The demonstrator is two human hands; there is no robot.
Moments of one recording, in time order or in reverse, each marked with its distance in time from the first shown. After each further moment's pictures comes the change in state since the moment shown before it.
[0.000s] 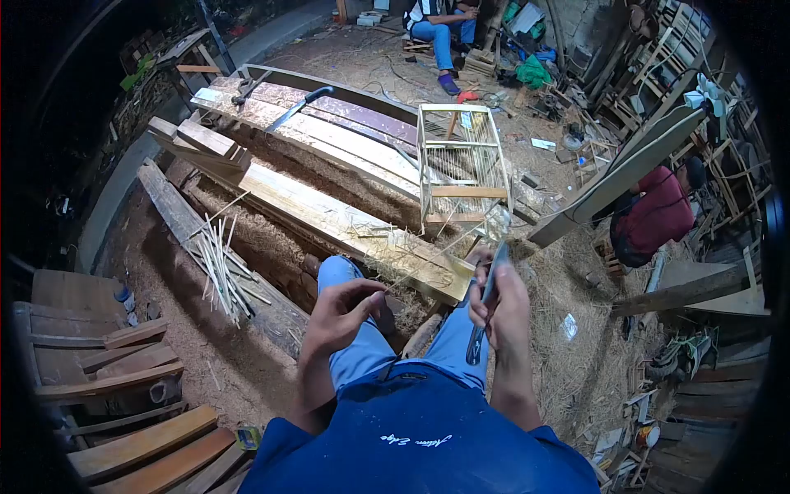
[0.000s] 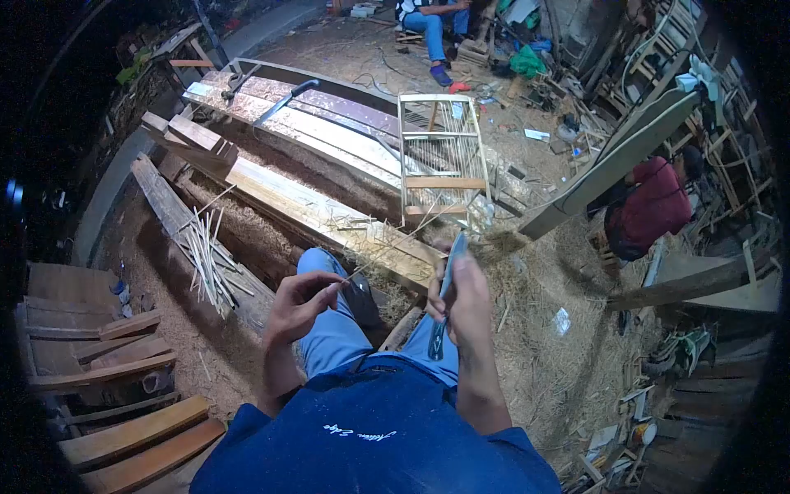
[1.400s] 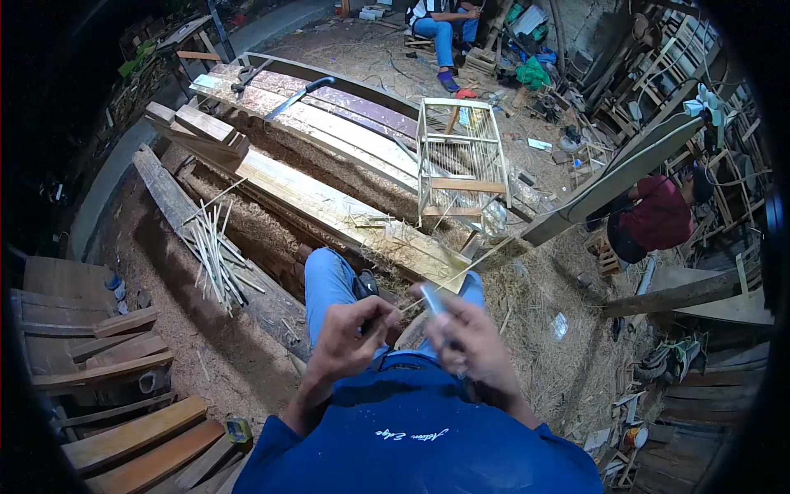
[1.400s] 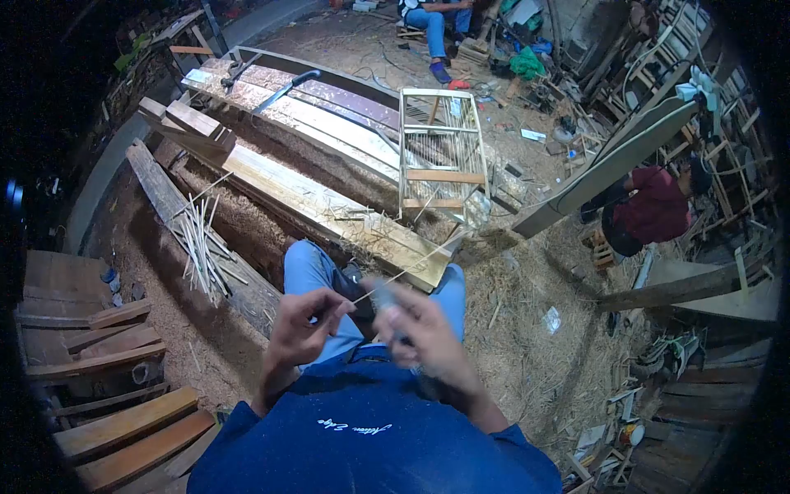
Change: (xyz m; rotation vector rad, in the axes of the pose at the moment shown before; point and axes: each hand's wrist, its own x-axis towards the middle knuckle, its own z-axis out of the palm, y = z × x) left_hand -0.044 0.026 0.028 0.252 0.048 0.228; right_hand -0.055 -0.020 0.044 -0.046 -0.350 0.492
